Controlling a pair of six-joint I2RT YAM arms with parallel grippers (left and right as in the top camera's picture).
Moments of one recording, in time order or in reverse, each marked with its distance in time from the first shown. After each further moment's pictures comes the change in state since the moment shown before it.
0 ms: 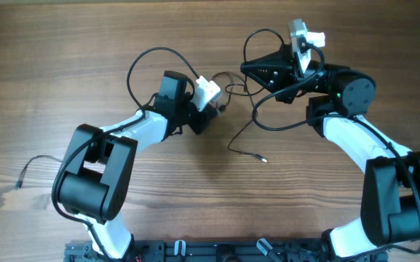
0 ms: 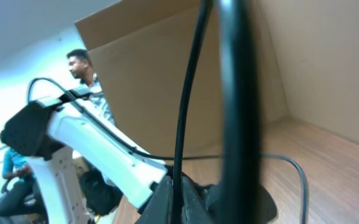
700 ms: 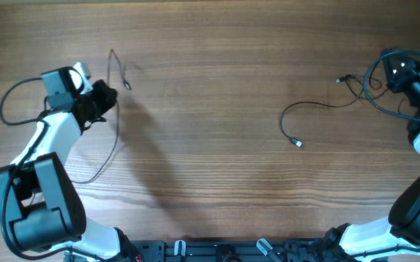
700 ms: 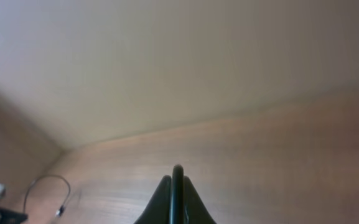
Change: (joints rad) left arm 0.598 -0.184 -0.002 -0.180 -0.045 -0.727; right arm -0.732 0.008 0.010 -0.822 0.173 -0.673
